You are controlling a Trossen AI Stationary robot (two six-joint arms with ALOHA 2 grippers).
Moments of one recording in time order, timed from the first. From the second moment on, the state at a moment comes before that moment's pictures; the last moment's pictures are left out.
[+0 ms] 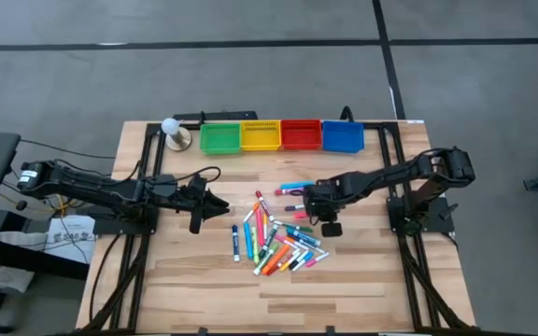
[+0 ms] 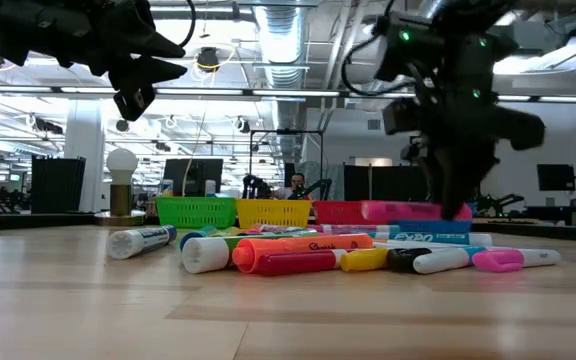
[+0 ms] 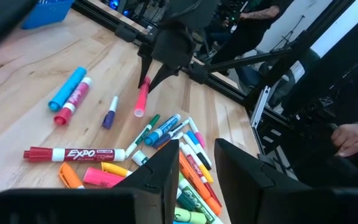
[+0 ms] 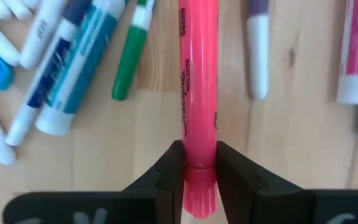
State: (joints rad) left arm -0.10 0.84 0.33 0.29 0.00 -0.50; right arm 0.02 1.59 0.92 -0.68 -0.03 -0.11
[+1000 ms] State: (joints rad) left arm -0.10 0.84 0.33 0.30 -0.03 -0.50; right arm -0.36 1.59 1.49 -1.03 0.18 -0.47
